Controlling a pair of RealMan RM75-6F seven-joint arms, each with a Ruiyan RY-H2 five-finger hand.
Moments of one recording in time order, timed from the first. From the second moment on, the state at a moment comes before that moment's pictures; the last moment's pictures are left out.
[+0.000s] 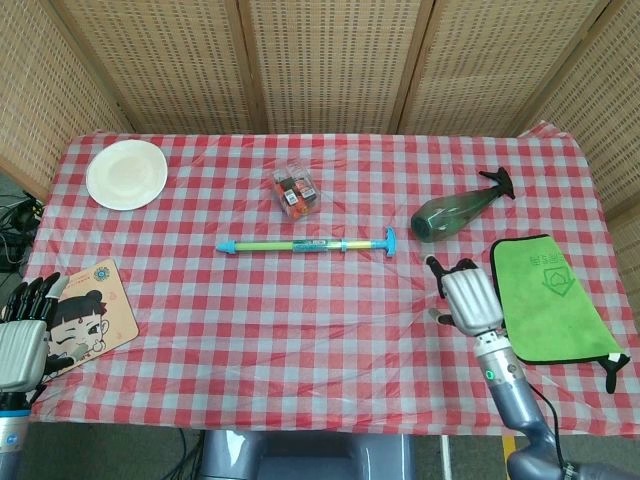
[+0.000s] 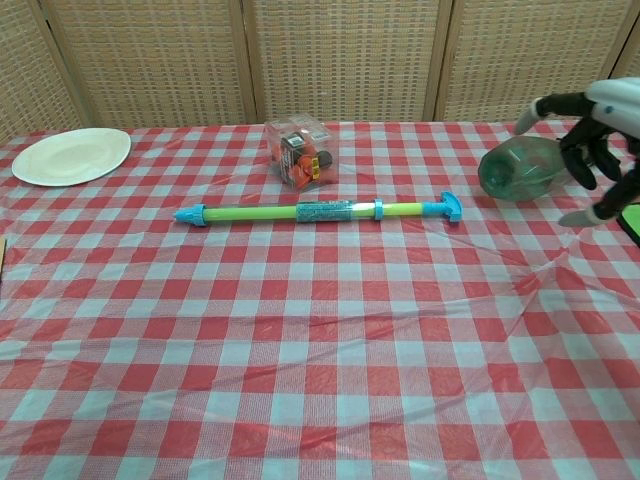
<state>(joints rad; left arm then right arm) -0.08 -1.24 -0.06 -1.60 1.47 1.51 0.13 0.44 -1.41 0.25 -1.66 -1.34 1.18 -0.42</state>
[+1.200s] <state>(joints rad) -0.12 -1.23 -0.11 -1.55 1.35 1.42 0.07 0.98 -1.81 0.39 -1.02 -0.75 0.81 -0.65</state>
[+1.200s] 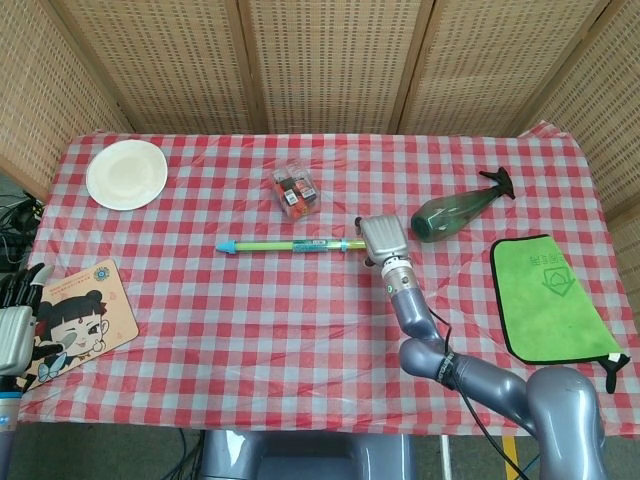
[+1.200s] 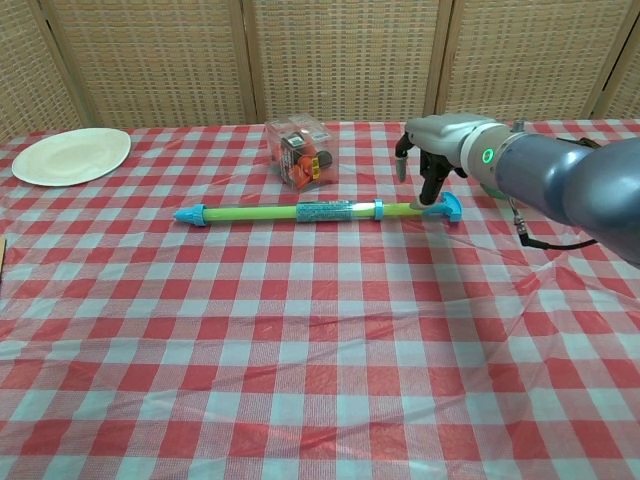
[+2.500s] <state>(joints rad) -0.13 -1.23 -0.11 -1.54 1.33 1.40 0.08 1.04 -1.94 0.35 -0.67 -0.76 0.65 -0.50</state>
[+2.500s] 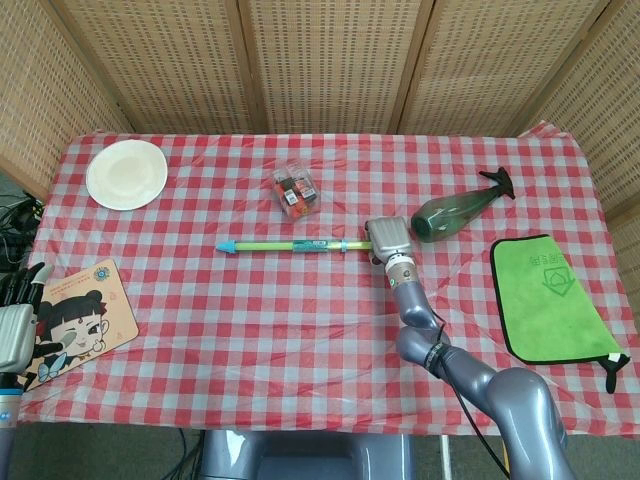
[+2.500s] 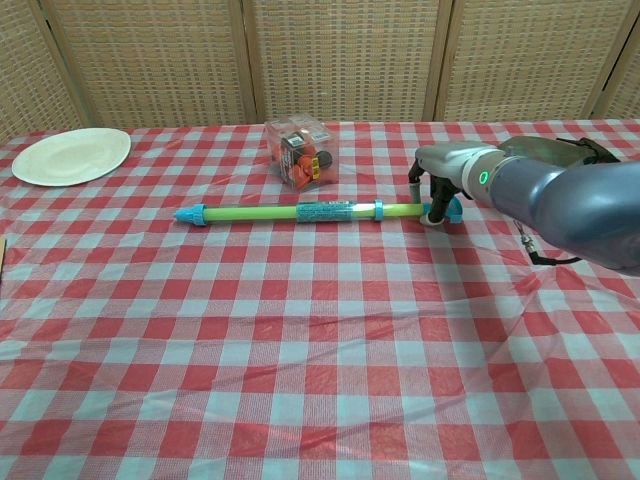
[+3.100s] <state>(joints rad) -0.13 -1.23 -0.11 -1.55 1.33 1.40 0.08 1.03 -1.96 0.35 -0.64 -0.80 0.63 -0.46</state>
